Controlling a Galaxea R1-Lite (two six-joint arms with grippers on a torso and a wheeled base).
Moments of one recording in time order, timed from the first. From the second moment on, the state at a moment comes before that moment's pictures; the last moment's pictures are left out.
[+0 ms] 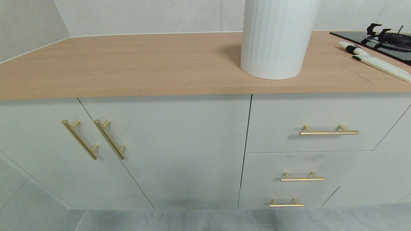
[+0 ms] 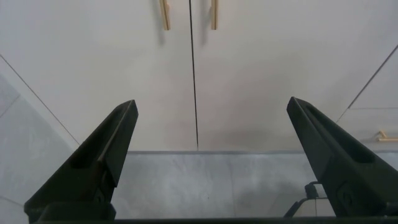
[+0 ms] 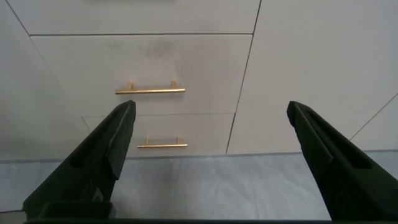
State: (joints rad) left arm 0.01 0.00 0.00 0.00 0.00 0.00; right arm 0.00 0.00 0.00 0.00 -0.05 -0.03
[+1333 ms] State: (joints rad) left arm 0.01 0.00 0.00 0.00 0.00 0.00; right arm 0.00 0.00 0.00 0.00 -0.05 -0.03
